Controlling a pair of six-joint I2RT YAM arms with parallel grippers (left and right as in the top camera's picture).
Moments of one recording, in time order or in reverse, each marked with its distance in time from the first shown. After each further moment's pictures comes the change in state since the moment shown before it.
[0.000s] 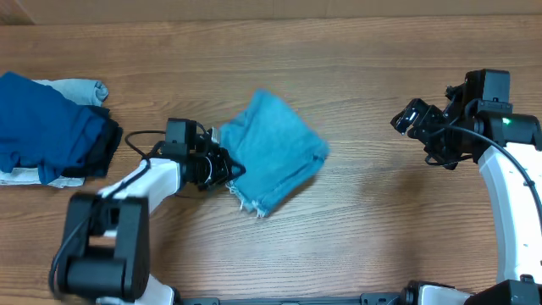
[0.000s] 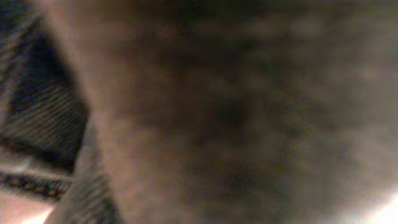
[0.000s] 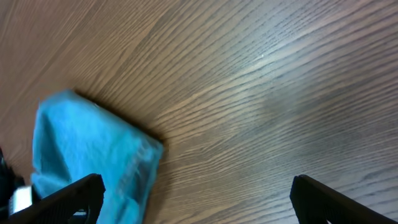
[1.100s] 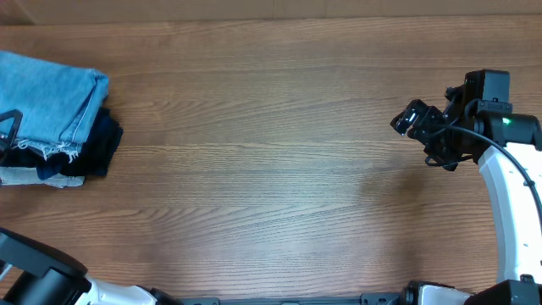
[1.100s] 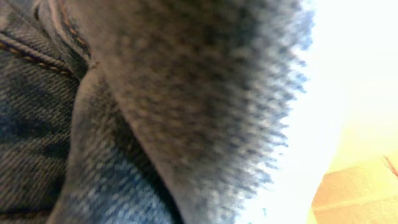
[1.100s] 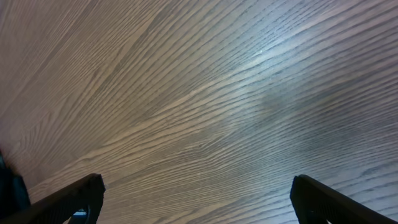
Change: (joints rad) left arm 1.110 0.100 0.664 -0.284 0.583 0.506; right arm 0.000 0.000 0.000 -0.011 0.001 0.000
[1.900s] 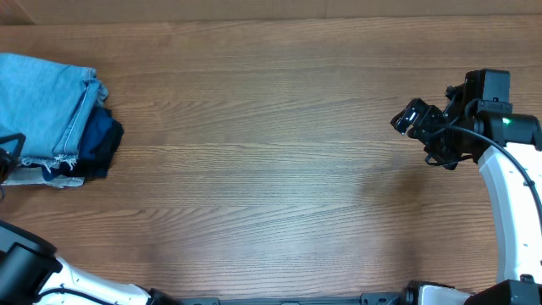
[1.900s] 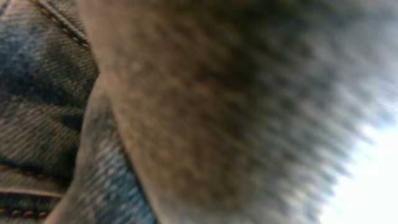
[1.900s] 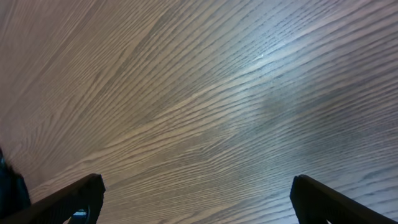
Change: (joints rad) left arm 0.039 0.267 0.097 -0.071 -0.209 0.070; right arm 0.000 0.000 0.000 0.011 0.000 0.000
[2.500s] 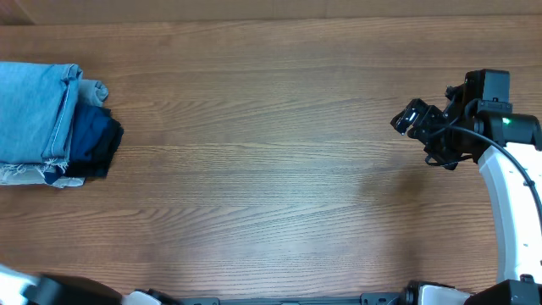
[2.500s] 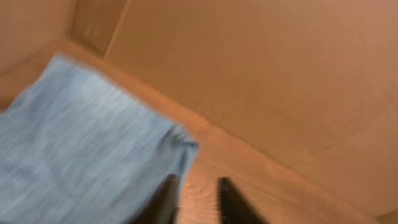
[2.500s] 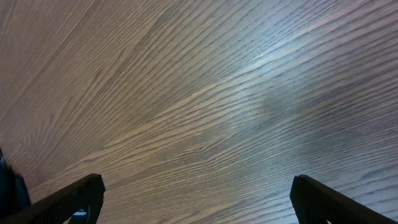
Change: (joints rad) left arm 0.055 -0.547 0.006 -0.034 0.051 -0.054; right arm 0.000 0.000 0.000 -0.001 0.000 0.000
